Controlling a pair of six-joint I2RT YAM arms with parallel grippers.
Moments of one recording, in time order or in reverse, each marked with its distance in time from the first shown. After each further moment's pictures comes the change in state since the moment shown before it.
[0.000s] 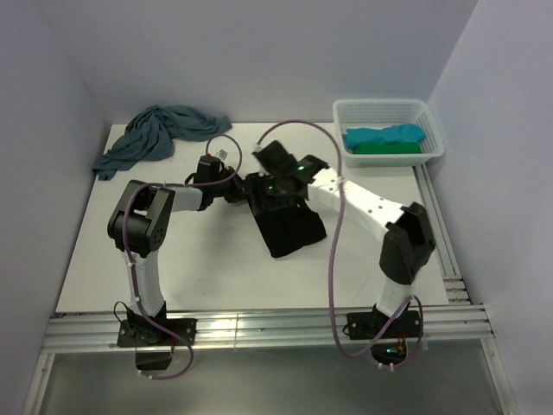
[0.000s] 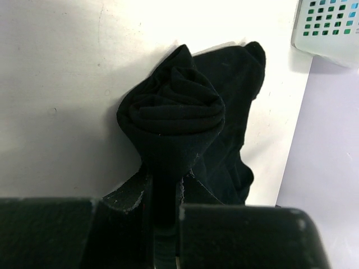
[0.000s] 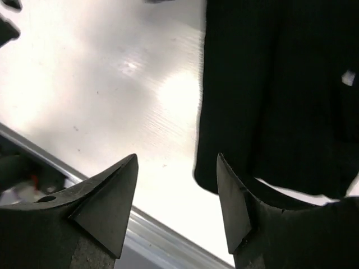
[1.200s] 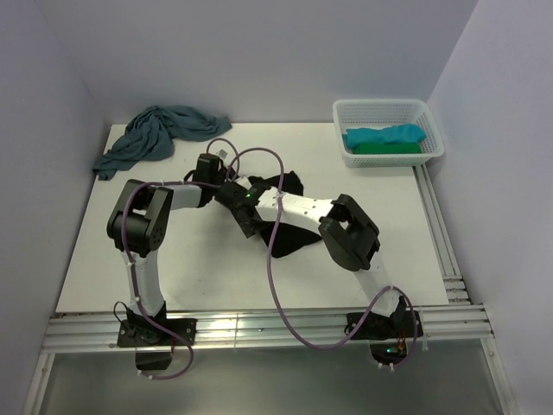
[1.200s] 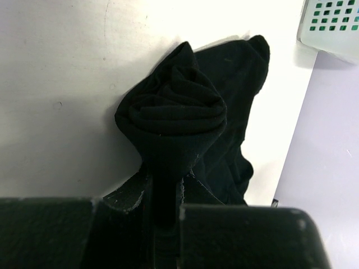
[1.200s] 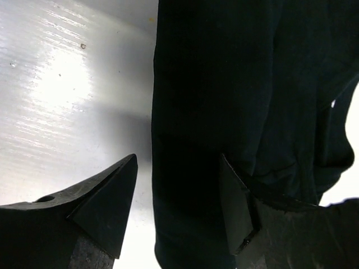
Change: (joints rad) left arm 0.009 0.000 0.036 -0.084 0.030 0.010; right arm 0.233 0.423 0.162 -0.064 0.507 -0.062
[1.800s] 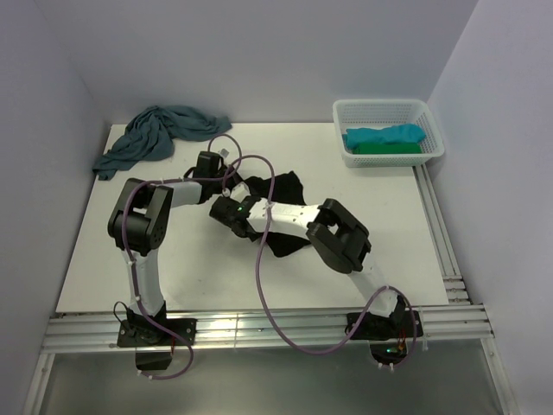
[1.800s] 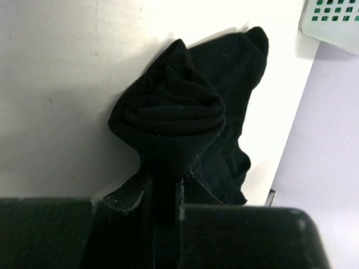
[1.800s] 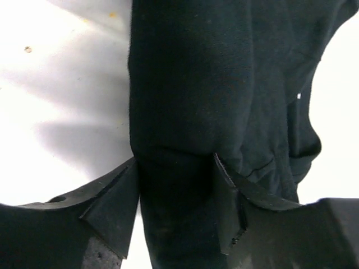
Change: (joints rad) left arm 0.006 0.010 0.047 -0.079 0.039 0.014; right arm 0.052 0.057 -0.036 0.018 0.237 0.028
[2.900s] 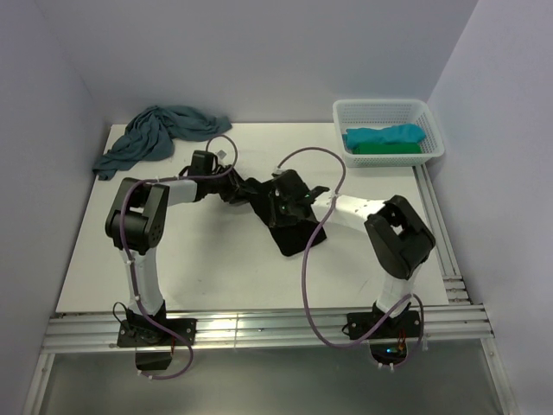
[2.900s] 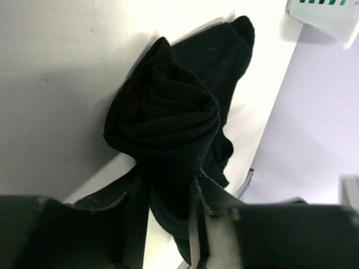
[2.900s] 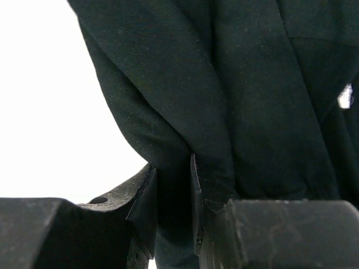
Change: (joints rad) left arm 0.040 0.007 0.012 -0.040 0.129 -0.027; right arm -0.289 -0.404 -0.524 0.521 -0.647 0.088
